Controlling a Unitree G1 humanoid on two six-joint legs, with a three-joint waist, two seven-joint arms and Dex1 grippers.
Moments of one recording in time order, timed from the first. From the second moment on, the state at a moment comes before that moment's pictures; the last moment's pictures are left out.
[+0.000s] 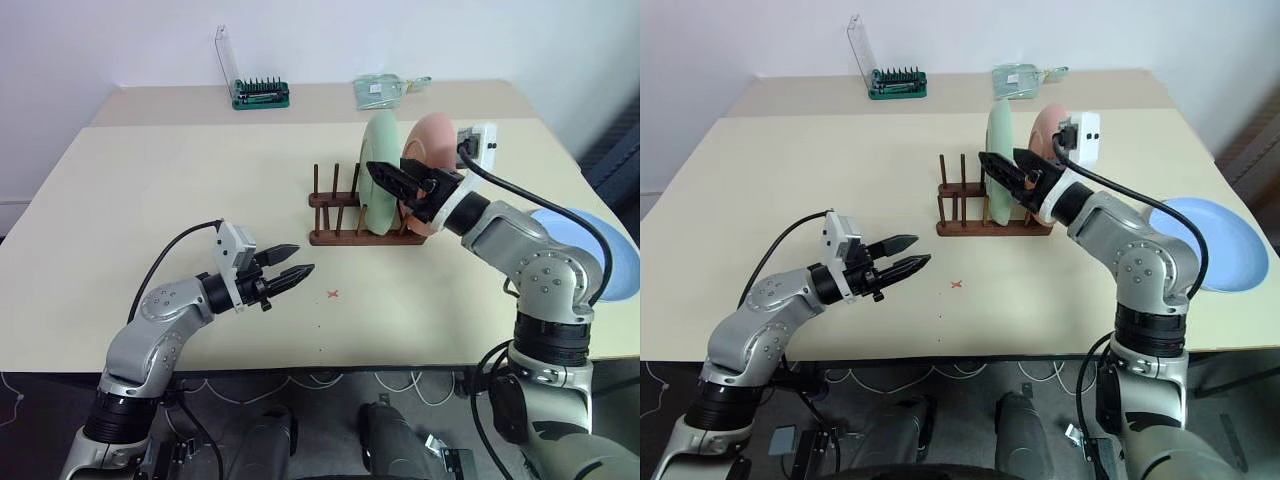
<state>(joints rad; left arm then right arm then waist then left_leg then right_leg) -0.22 0.47 -0.02 -0.30 -0.54 0.45 -0.78 -0.63 -0.40 -0.23 -0.27 0.86 0.95 0.28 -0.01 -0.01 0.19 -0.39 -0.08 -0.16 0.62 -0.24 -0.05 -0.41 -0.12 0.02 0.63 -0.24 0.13</state>
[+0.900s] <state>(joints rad) -0.27 0.43 -0.09 -0.27 -0.51 0.44 -0.84 0.05 -1.05 -0.47 -0.20 0.44 0.66 0.72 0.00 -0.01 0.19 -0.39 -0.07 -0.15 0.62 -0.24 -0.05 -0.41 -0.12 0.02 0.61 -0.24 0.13</state>
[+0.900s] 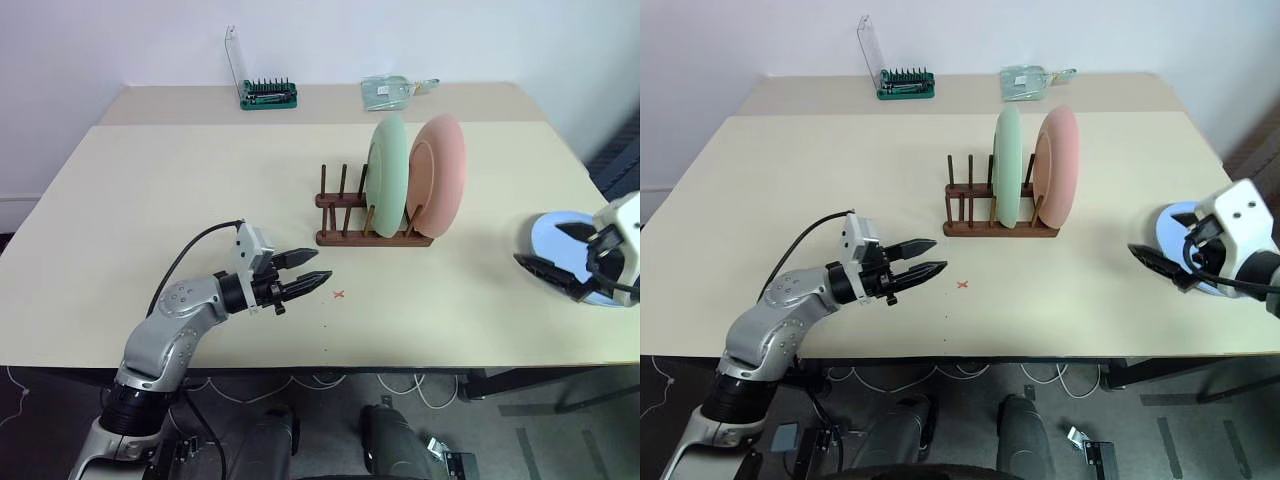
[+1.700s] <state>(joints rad) -0.25 0.45 -0.08 -0.25 -0.50 0.40 -0.85 -0.27 -0.99 -0.28 0.07 0.15 0.42 0.58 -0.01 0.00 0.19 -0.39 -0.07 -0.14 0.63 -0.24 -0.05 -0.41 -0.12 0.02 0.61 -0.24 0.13</state>
